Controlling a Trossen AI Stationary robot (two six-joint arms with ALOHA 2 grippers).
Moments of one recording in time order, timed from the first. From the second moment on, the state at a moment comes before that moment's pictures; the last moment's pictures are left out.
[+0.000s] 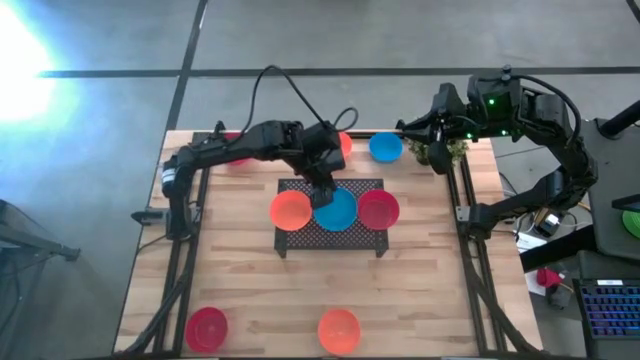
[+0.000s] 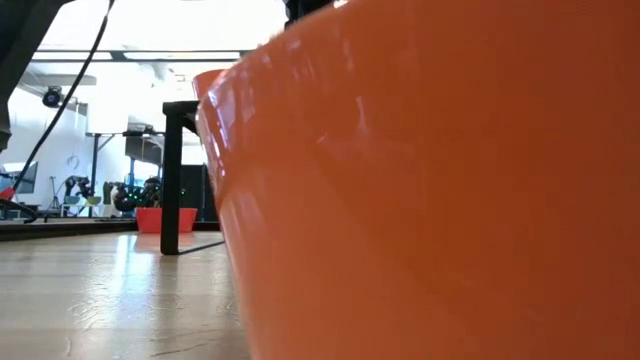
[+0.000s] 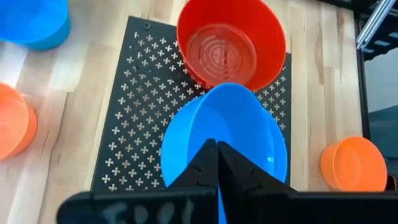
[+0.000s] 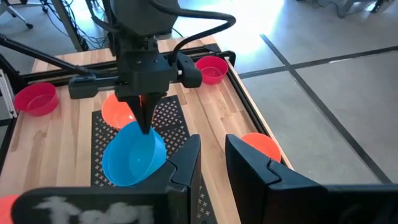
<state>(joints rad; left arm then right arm) 0.18 1.87 2.07 -1.13 0.22 -0.05 -0.30 1.29 1.97 -1.22 -0.02 0.00</state>
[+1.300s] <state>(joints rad) 0.18 1.86 2.05 -1.09 0.11 -0.03 -0.30 1.29 1.97 -1.21 -0.02 0.00</state>
